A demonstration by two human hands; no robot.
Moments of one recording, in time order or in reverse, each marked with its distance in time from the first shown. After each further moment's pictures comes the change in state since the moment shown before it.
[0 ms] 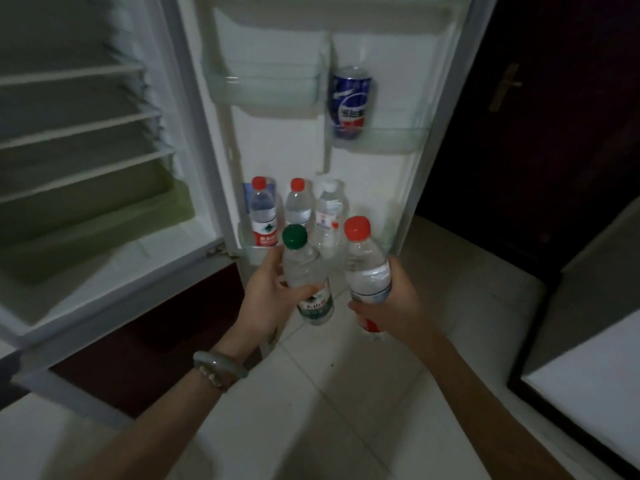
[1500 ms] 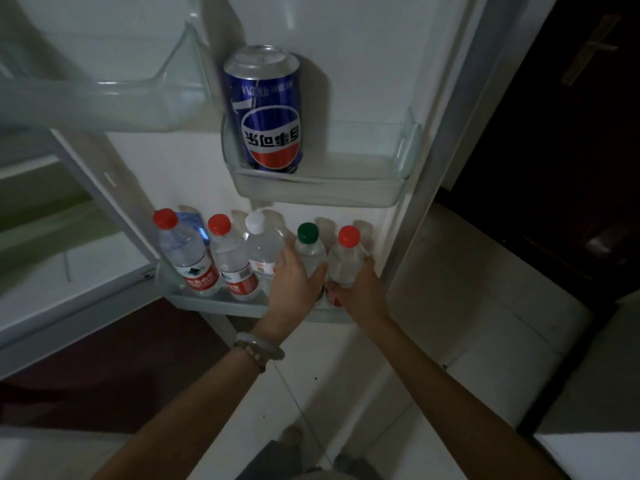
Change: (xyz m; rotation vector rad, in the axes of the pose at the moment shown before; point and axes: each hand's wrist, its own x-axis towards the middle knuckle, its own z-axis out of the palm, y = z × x) left_hand 0.231 -0.055 0.187 0.464 0.169 -0.145; right_hand 0.269 0.140 -0.004 0.037 -0.070 0.087
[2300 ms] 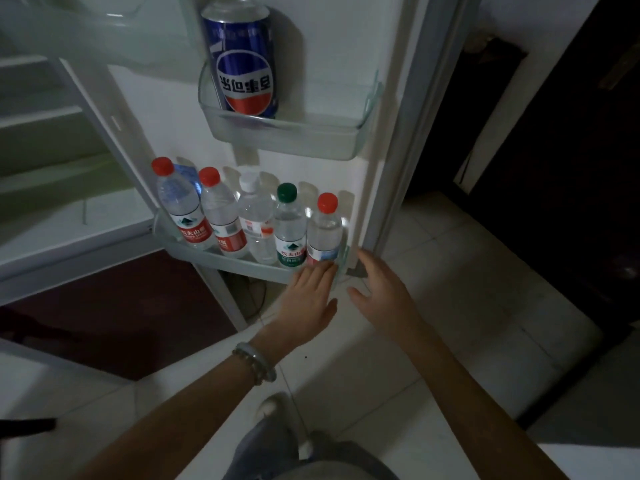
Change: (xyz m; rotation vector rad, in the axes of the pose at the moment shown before) left_hand -0.091 0.005 0.059 0.535 -0.154 0.452; right_hand -0.060 0.025 -0.101 -0.313 -0.215 -0.413
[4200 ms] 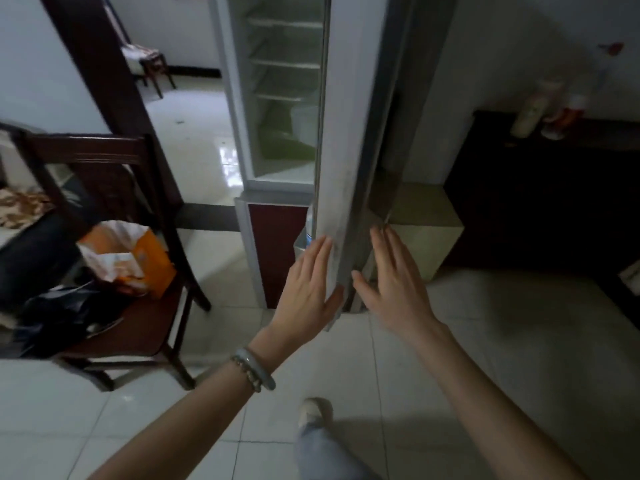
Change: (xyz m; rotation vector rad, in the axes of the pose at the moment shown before) left_hand -0.392 -0.049 -0.168 0.081 0.495 -0.441; right_hand -0.177 -0.310 0.151 -0.195 -0.111 -0.509
